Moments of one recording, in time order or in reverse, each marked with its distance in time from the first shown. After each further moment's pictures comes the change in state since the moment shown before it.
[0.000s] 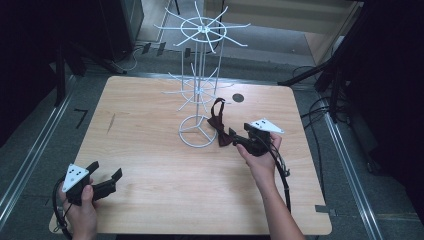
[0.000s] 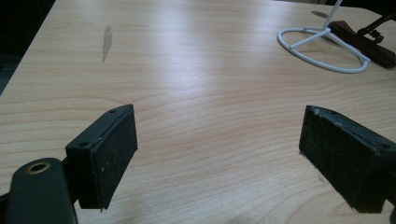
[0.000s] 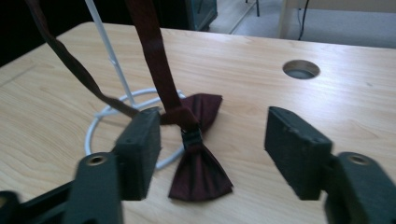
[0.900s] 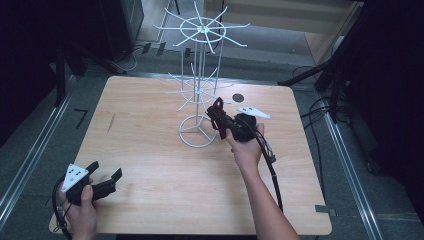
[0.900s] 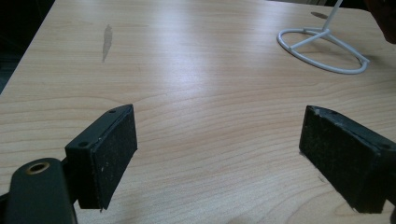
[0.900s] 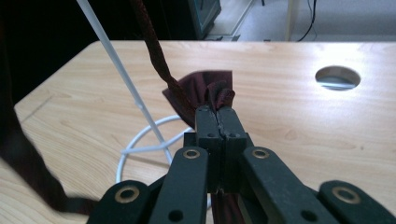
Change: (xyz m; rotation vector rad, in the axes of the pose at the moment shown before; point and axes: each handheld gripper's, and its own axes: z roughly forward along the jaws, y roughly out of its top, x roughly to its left) left arm 0.001 0.000 0.000 -0.001 0.000 -0.005; right arm 0.028 0.033 0.035 0.021 0.025 0.115
